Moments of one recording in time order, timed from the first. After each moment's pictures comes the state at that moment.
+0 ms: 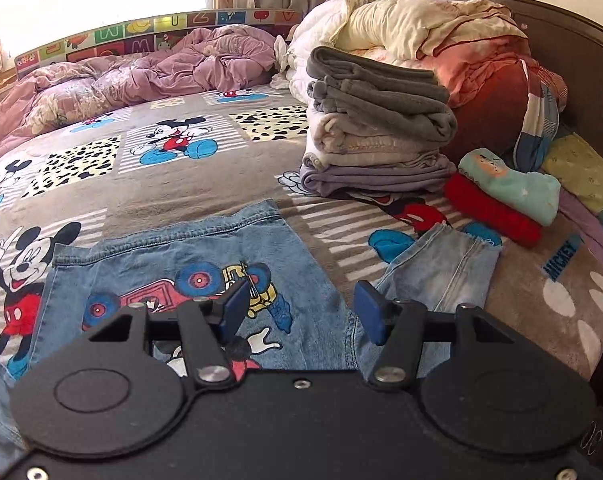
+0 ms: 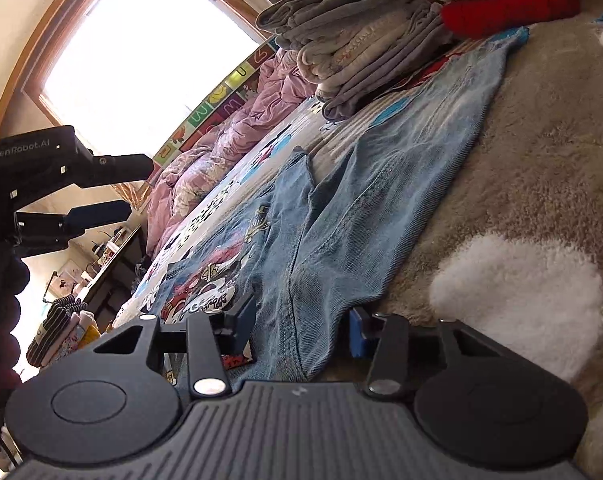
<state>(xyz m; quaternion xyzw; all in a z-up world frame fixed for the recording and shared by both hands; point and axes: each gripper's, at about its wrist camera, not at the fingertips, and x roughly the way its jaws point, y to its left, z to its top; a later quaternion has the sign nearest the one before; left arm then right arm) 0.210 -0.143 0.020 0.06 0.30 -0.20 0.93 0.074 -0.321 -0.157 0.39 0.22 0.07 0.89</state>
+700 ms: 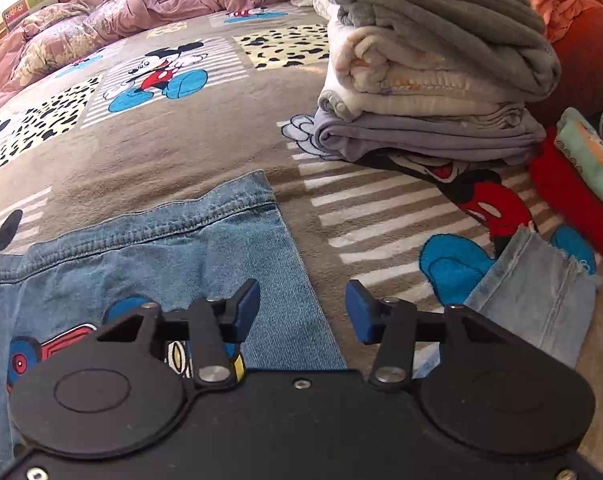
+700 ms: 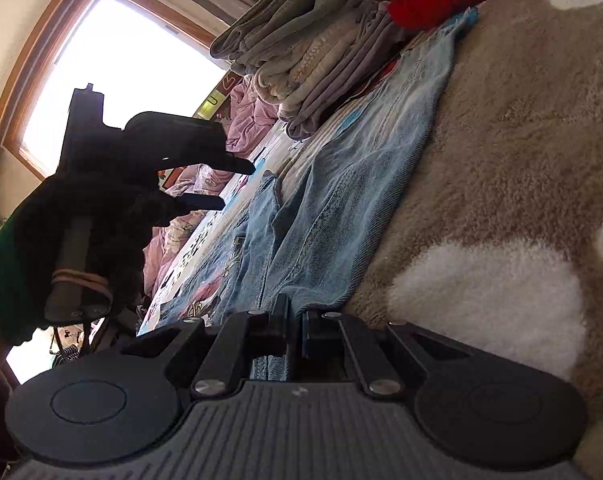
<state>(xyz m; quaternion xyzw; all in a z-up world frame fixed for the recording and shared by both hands) 0.365 -0.238 -0.046 0.09 0.43 -0.13 0.89 0.074 -0.339 -0.165 0.44 0.20 0.04 0.87</state>
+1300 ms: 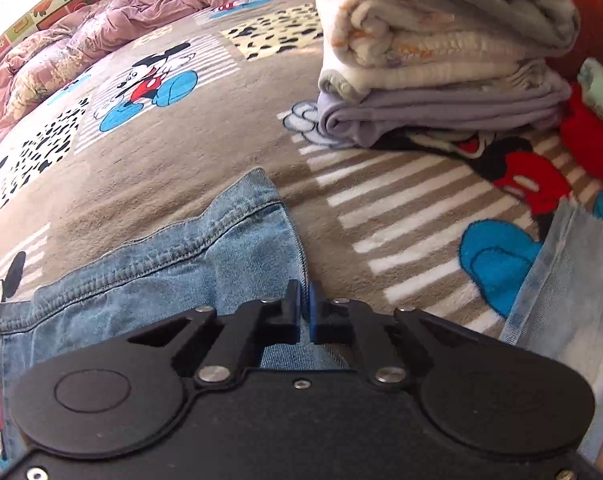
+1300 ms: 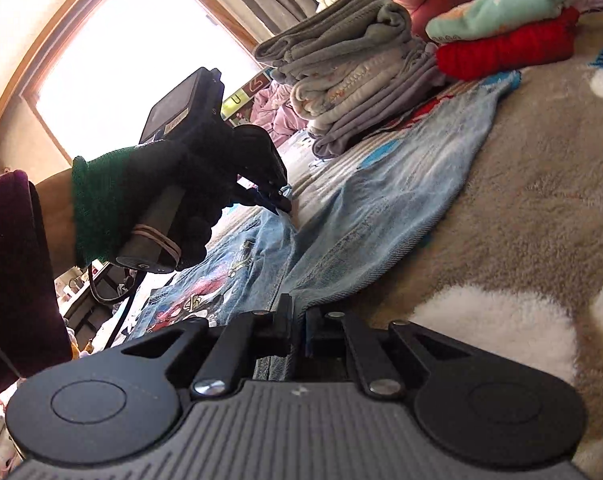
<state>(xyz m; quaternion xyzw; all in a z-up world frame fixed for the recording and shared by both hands) 0.387 -0.236 -0.049 0.14 0.42 -0.14 0.88 0.069 -0.323 -0.139 0.33 0.18 0.04 0.93</state>
